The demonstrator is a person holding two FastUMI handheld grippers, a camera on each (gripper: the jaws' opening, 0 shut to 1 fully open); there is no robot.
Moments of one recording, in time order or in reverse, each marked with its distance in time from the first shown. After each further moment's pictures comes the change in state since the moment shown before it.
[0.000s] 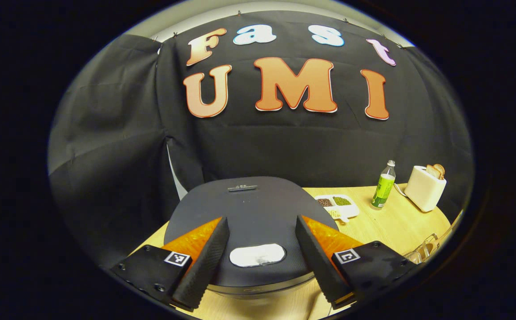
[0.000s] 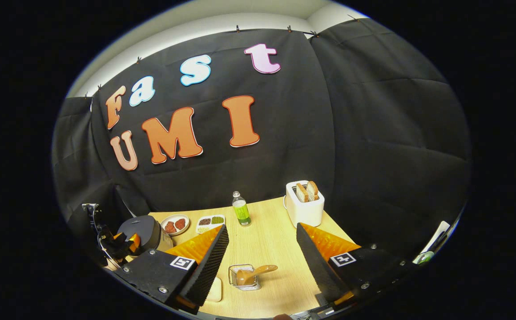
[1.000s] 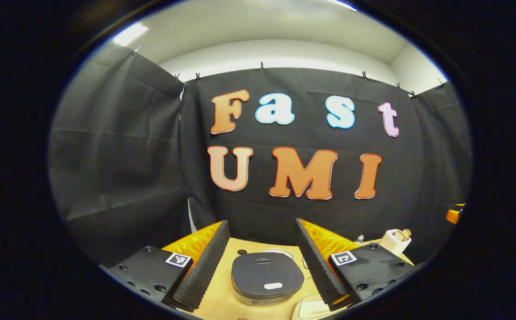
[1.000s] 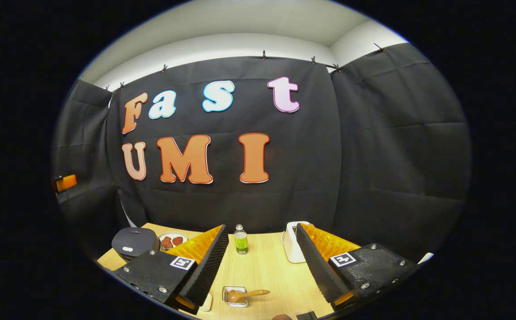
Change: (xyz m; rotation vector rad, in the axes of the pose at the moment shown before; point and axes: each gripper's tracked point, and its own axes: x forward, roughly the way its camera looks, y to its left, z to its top) left arm -0.231 0.092 0.268 -0.111 -0.339 0.044; right arm -0.027 0.027 0.091 -0.141 -0.232 0.041
